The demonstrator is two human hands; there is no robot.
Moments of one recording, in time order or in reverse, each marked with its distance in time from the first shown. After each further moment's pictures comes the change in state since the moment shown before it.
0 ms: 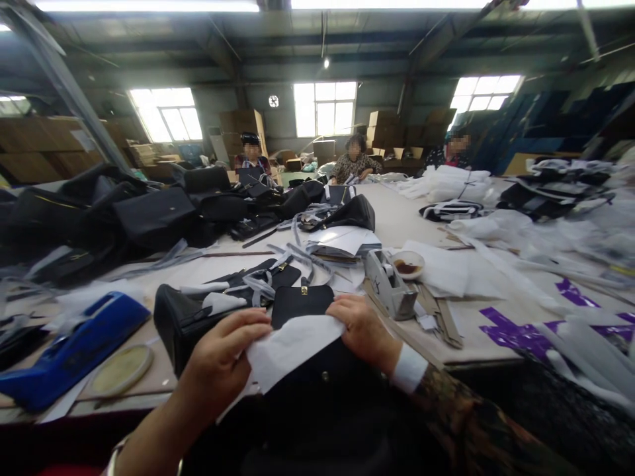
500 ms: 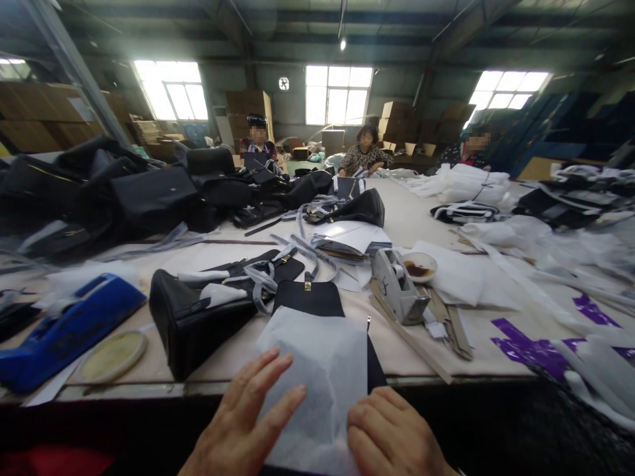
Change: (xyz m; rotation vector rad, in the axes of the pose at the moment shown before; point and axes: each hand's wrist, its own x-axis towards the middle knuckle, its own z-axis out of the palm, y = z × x) left_hand -0.064 0.043 0.029 0.164 -0.209 0.048; right_hand -0.074 -0.073 -0.018 -0.142 0.060 -0.372
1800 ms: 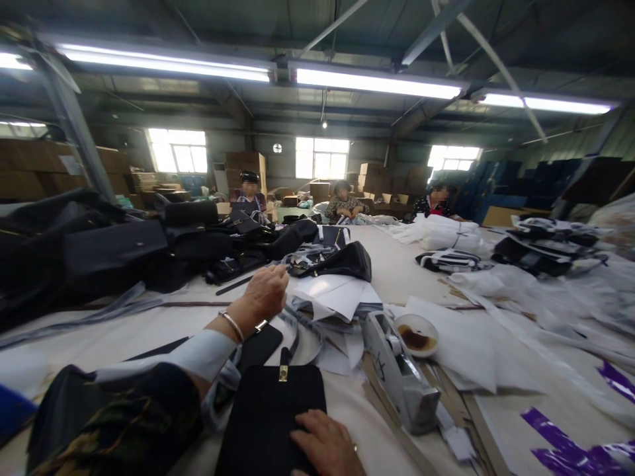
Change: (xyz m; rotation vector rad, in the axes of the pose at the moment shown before) left_hand 0.310 -0.195 0.054 0.507 -0.065 -0.011; right_hand -0.039 0.127 0.218 0.124 0.037 0.432
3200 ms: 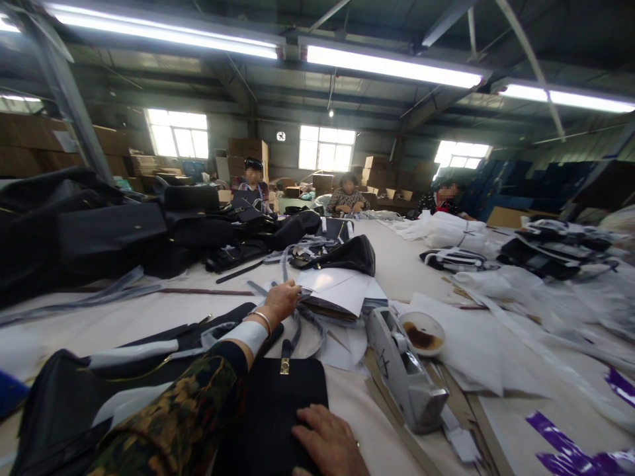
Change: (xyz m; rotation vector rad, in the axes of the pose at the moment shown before) left_hand 0.005 0.011 0.130 -0.270 -0.224 -0.226; right_hand -0.007 0.002 0.002 -0.046 -0.080 0.010
